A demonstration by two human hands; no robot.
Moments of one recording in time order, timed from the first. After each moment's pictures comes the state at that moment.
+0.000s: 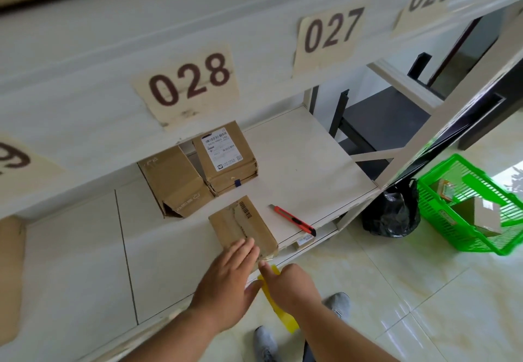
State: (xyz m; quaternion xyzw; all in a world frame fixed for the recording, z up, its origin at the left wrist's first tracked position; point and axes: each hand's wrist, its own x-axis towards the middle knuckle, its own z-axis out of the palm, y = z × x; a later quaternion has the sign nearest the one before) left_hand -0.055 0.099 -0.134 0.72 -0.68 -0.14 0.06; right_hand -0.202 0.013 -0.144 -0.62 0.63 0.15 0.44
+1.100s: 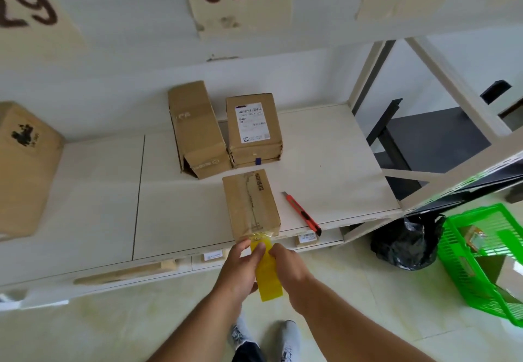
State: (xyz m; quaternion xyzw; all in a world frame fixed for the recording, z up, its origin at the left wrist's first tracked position) left_hand -0.144 0.081 -0.126 0.72 0.08 -0.50 0.48; right_hand -0.219 -0.013 -0.132 -0.49 0.55 0.09 0.67
